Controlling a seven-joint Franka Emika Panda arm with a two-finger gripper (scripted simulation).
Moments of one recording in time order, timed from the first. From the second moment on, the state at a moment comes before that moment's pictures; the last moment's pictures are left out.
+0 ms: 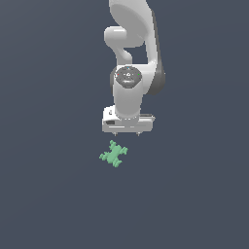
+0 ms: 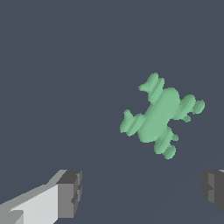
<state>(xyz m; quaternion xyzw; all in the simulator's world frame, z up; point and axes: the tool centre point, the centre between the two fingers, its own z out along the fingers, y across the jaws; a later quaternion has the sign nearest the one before) -0.013 0.011 0.145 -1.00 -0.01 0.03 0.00</state>
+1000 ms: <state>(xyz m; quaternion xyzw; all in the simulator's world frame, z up) -0.006 0.025 0.155 -1.00 0.00 0.02 0.02</state>
